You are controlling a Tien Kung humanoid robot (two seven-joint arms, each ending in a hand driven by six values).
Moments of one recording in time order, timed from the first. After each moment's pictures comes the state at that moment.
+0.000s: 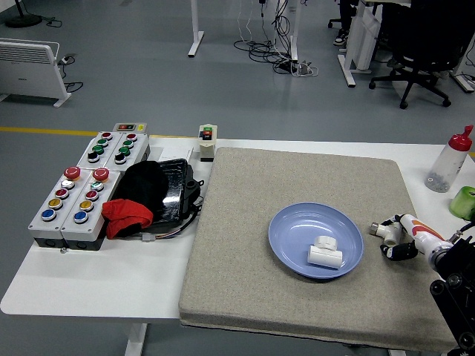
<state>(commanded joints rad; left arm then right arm) -0.10 0.07 0.00 -0.27 -0.42 0.18 -0.08 0.63 -0.09 1.34 0.76 -2.12 0.07 -0.15</state>
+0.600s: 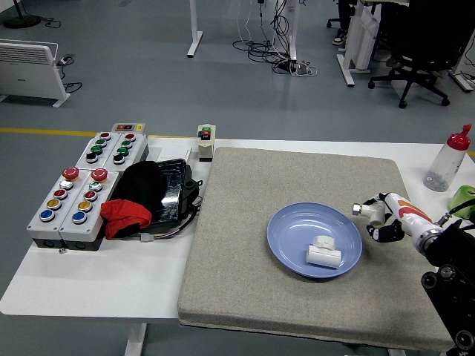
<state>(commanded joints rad) -0.10 0.07 0.00 -0.27 -0.42 0.18 -0.08 0.63 -0.09 1.23 0.96 -2.04 0.05 -0.16</state>
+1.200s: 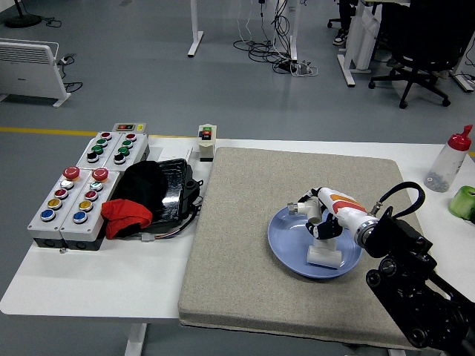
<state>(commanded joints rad) -0.10 0.07 -0.01 -0.28 -0.41 0.18 -0.08 0.73 0.00 1.04 0.90 -2.04 0.07 -0.17</state>
